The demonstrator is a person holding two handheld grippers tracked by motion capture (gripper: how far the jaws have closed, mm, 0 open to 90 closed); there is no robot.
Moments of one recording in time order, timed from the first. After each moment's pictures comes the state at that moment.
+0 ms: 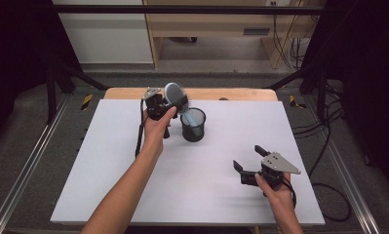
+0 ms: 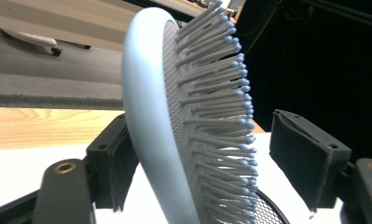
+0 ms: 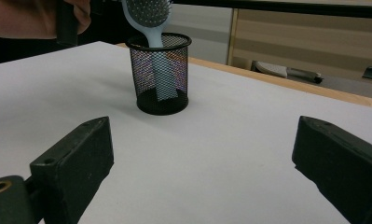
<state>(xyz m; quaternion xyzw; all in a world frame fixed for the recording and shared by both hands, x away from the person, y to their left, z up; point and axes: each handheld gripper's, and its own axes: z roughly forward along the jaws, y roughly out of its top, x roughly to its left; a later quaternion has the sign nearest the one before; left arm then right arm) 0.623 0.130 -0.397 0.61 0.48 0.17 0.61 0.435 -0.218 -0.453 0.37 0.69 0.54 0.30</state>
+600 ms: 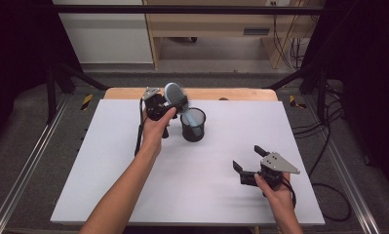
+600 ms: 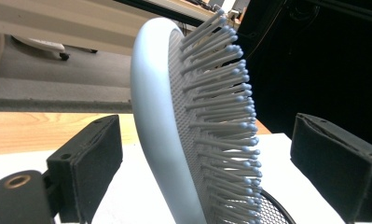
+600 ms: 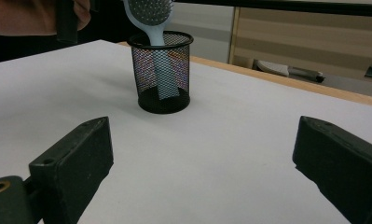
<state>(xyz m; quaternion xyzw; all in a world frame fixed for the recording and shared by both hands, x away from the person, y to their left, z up) 0.621 0.131 -0.394 0.62 0.47 0.19 0.60 0.435 -0.217 -0.454 0.37 0.69 0.54 0.30</state>
